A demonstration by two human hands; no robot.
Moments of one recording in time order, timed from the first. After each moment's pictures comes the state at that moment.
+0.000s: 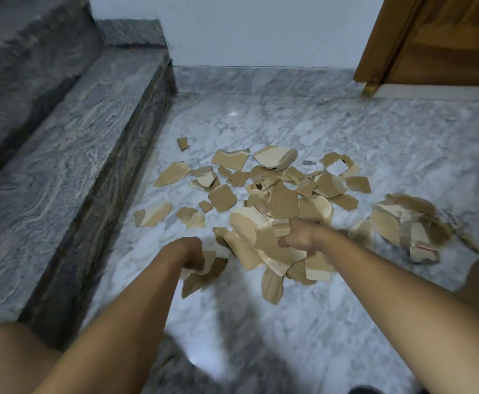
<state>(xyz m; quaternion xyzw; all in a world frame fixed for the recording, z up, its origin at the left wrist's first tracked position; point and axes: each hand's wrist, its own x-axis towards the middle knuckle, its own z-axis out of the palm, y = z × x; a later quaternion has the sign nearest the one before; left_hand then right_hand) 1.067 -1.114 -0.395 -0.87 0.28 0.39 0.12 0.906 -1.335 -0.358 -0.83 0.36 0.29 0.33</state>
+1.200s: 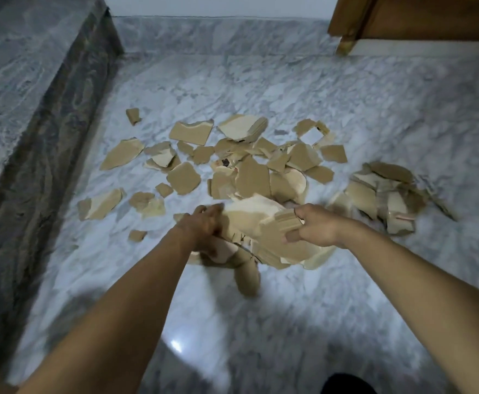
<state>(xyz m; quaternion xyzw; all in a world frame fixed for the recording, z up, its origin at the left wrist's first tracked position) 1.050 -1.211 -0.468 -0.78 0.53 0.29 0.16 0.841 -1.401 -0.409 -0.83 0.36 0.25 0.36</state>
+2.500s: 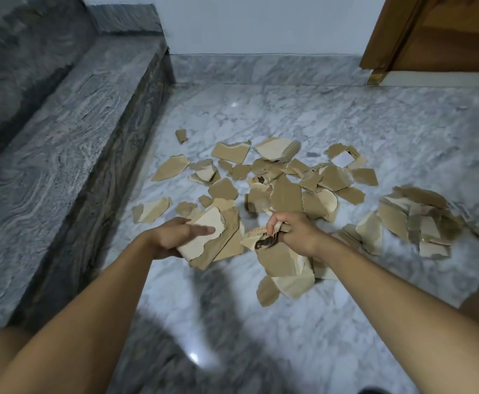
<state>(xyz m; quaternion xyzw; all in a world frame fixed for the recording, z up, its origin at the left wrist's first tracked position) 1.097 -1.093 -0.386 -0.76 0.10 0.54 -0.35 0.899 -1.322 -0.398 -0.82 0.26 0.07 0.50</state>
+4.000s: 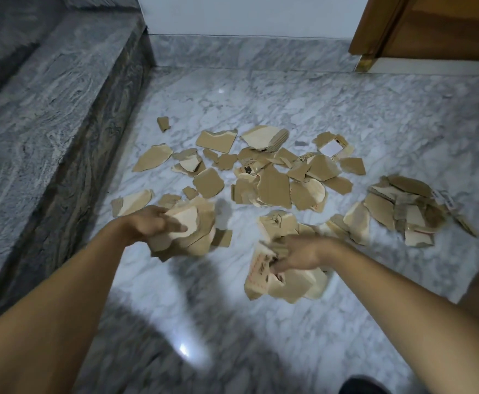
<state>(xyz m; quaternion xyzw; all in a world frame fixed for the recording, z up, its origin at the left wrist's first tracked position) 1.129 -1.091 -0.401 -0.80 0.13 0.50 -0.29 0.869 -1.329 -0.394 -0.81 0.26 0.38 0.36</state>
